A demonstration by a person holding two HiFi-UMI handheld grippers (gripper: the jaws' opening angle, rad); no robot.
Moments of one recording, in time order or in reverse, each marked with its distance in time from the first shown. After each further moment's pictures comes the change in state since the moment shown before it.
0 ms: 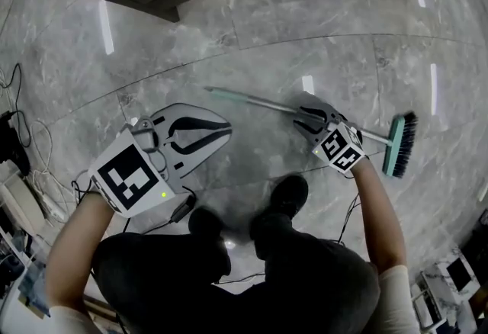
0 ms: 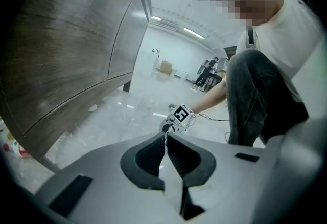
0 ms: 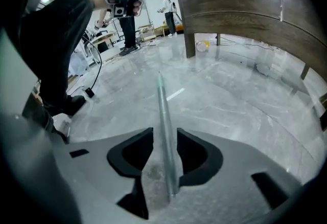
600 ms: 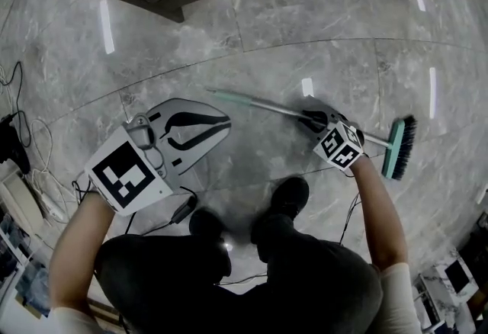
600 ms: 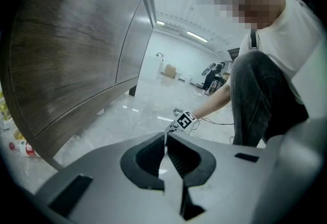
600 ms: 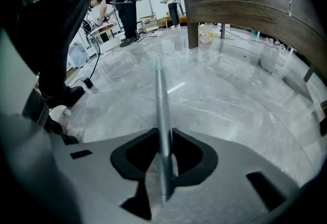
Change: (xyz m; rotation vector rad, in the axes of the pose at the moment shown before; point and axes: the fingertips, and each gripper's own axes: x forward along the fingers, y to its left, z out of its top) left arm -0.015 0.014 0.005 -0.038 -0.034 0.062; right arm 0.013 -0.004 -0.019 -0.035 0.091 0.010
